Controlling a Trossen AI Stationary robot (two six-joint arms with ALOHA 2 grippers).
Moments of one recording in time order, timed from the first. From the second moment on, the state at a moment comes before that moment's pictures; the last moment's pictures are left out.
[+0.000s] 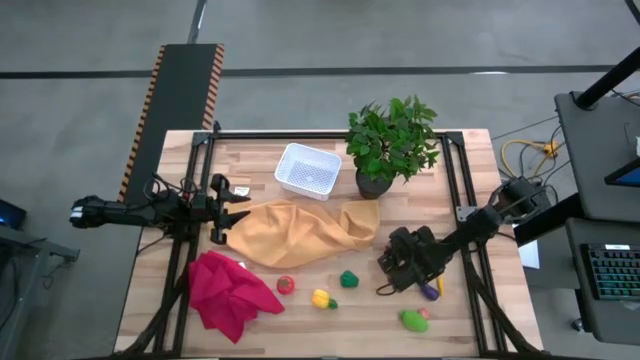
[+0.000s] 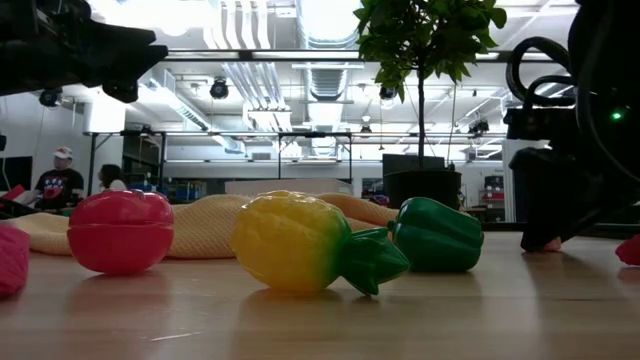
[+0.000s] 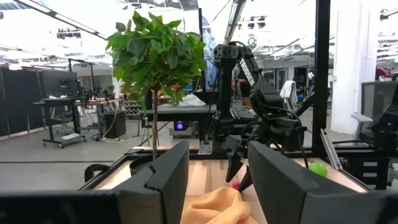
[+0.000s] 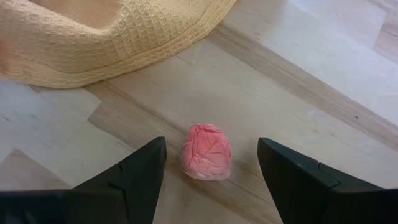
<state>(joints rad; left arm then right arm) -0.06 0.17 0.01 0.35 -0.12 0.06 0.55 1.69 0.76 -0.69 0.59 1.55</state>
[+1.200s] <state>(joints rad) -0.06 0.17 0.01 0.36 -0.12 0.06 0.53 1.55 0.79 -0.59 0.73 1.37</state>
